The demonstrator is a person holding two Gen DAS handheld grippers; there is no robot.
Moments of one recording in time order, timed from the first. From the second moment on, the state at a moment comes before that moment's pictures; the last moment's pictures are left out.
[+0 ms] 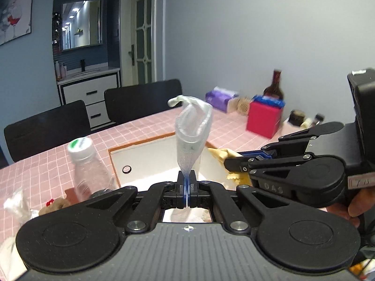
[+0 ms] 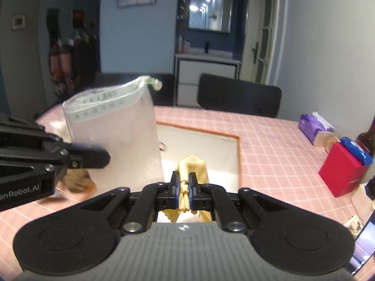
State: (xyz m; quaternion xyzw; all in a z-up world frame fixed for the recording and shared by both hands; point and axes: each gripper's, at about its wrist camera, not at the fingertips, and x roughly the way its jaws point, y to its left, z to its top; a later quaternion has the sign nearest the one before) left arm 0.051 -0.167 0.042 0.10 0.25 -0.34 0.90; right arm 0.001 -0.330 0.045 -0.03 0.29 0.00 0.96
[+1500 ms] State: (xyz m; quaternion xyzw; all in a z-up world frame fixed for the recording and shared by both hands) left arm 0.051 -0.175 0.031 0.14 0.25 -0.31 0.91; right arm 0.017 -0.329 0.019 -0.07 0.35 -0.01 0.93
